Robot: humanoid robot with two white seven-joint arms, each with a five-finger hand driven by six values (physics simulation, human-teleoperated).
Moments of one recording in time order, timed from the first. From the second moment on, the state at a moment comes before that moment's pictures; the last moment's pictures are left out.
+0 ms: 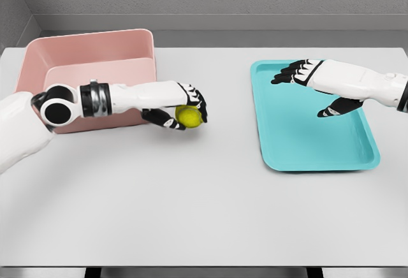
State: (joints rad) left arm -0.89 0.60 -1.06 -1.28 -0.03 -0.61 -0.40; right arm -0.59 -0.89 0.52 -1.53 0.19 -0.61 0.53
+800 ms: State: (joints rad) left arm -0.89 0.69 -0.96 -1.36 0.01 -0.61 -0.39; right arm -0.59 -0.89 0.52 -1.53 0.19 -0.61 0.53
